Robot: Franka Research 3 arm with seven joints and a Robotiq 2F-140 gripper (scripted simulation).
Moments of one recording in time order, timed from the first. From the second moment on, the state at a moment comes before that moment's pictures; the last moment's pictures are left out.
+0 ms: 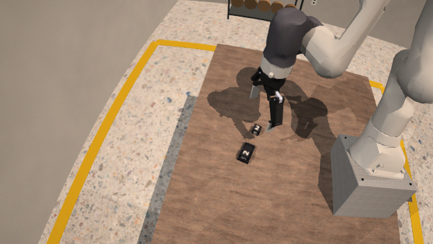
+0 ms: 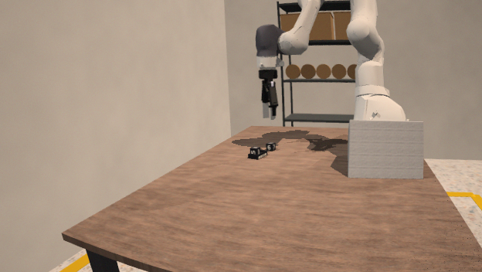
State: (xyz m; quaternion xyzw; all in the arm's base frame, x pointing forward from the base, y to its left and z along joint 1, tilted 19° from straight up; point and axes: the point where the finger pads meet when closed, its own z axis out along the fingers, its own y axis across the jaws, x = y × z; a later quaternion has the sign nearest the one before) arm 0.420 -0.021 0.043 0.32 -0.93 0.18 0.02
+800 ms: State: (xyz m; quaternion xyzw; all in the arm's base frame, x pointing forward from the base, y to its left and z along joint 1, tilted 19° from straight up) arm 0.420 -0.020 0.042 0.49 -0.85 0.17 0.05
